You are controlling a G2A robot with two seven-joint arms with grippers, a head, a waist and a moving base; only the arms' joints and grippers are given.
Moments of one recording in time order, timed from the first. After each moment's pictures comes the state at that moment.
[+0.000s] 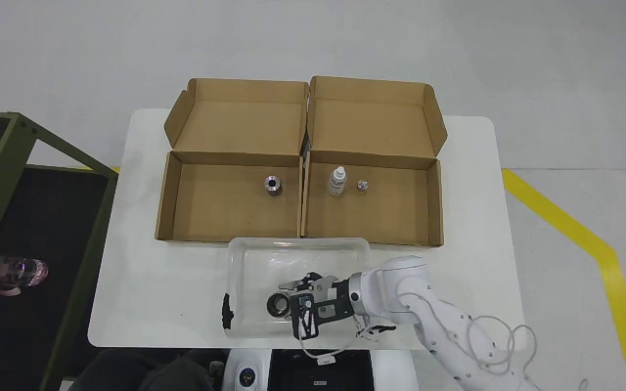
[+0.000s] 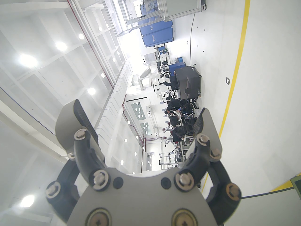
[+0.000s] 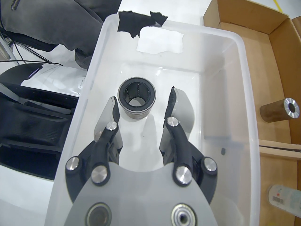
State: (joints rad) left arm -0.29 -0.19 -0.48 -1.38 1.96 -0.31 0.15; right arm -1.22 -1.21 0.88 -1.83 -1.50 -1.01 0.36
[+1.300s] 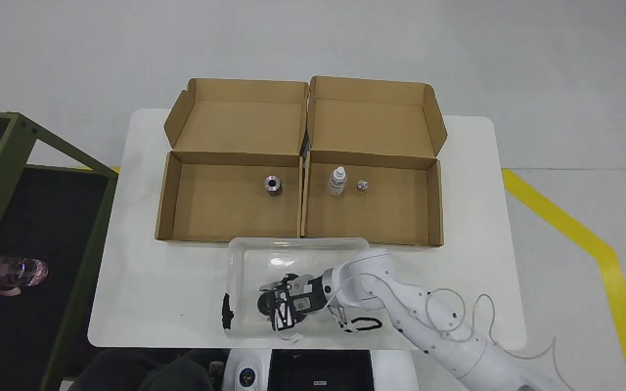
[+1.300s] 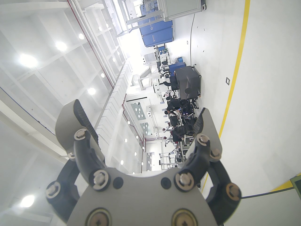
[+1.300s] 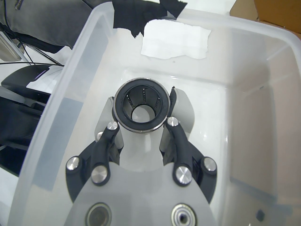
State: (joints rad) left arm -0.29 -0.19 -0.48 -1.38 1.96 -0.31 0.15; right arm -1.03 -1.28 0.67 -1.56 -1.46 -0.93 0.23
